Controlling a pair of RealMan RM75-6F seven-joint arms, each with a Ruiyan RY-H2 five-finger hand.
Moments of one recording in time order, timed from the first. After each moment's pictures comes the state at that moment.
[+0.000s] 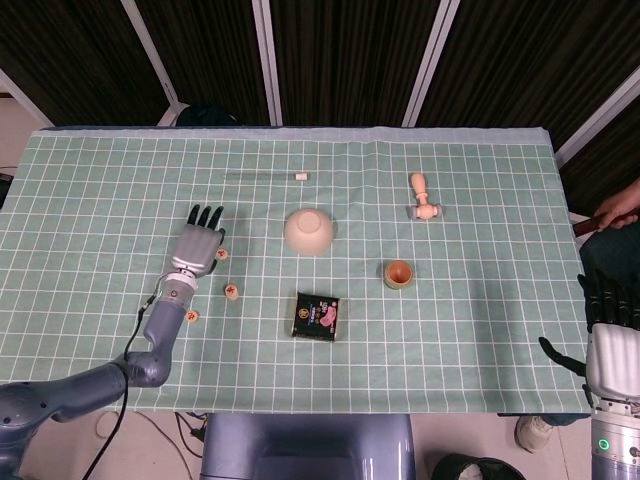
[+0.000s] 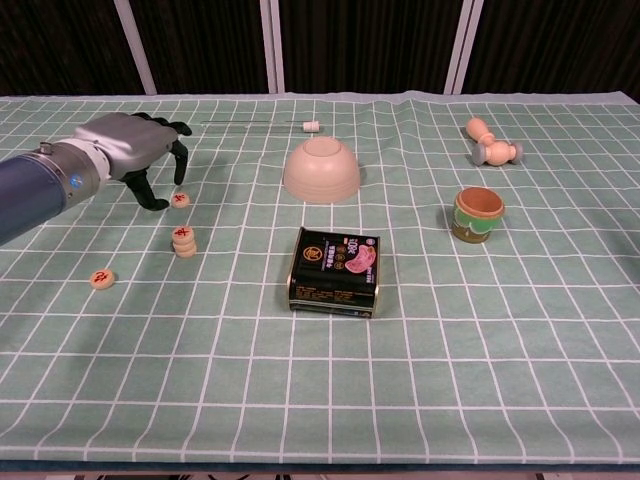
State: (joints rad) left arm -0.88 -1.76 -0.18 -1.01 0.87 0.89 0.64; right arm 0.04 -1.24 0.17 -1.63 -1.40 1.61 -0.18
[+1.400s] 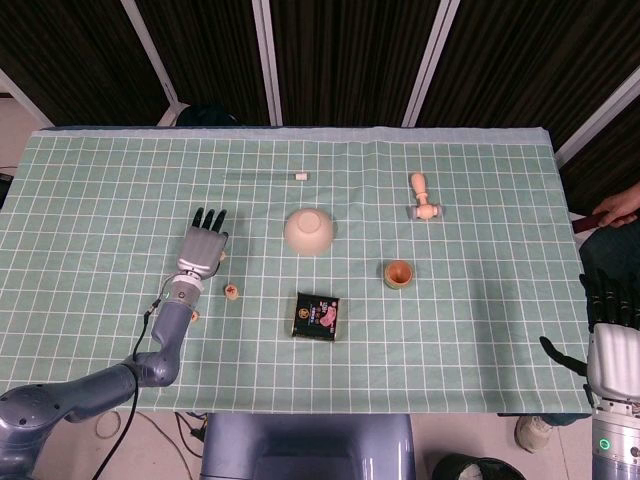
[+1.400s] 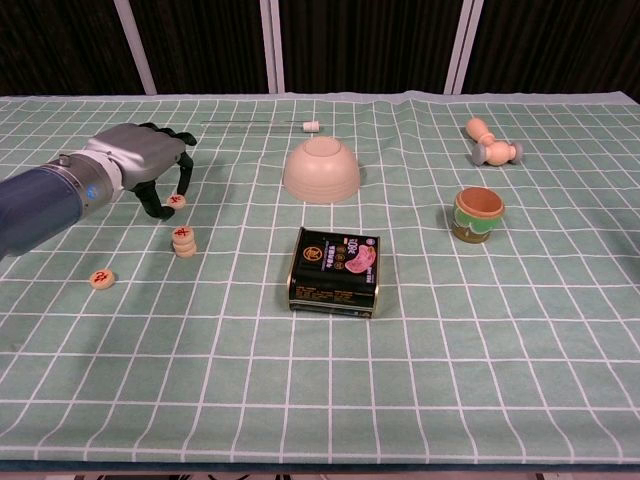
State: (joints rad) left arm -0.88 -1.82 -0.20 -0.94 0.86 0.86 0.70; right arm 0.04 -1.24 0.18 -1.63 -1.40 1.61 -0.17
